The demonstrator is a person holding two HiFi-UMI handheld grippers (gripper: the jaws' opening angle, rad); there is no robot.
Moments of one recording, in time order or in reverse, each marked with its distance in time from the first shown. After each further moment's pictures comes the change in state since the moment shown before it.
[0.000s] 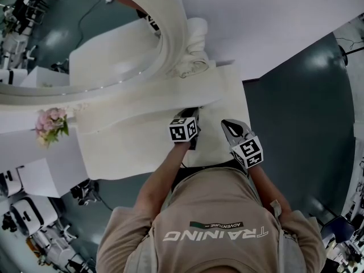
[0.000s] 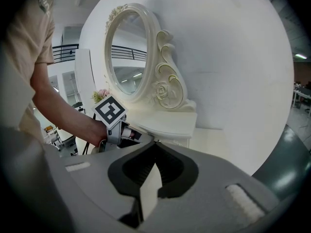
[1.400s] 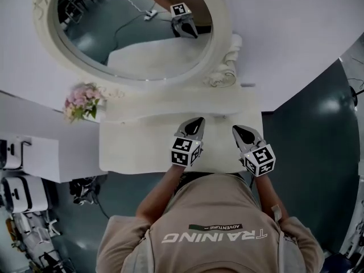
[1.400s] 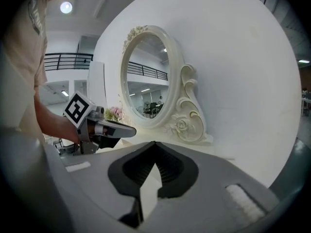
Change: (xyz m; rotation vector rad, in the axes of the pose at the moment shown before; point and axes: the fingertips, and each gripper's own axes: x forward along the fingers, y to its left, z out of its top) left arm -0.177 -0.035 0.066 0.355 -0.294 0.025; right arm -0.023 0.063 0.084 -0.073 -0.204 0.058
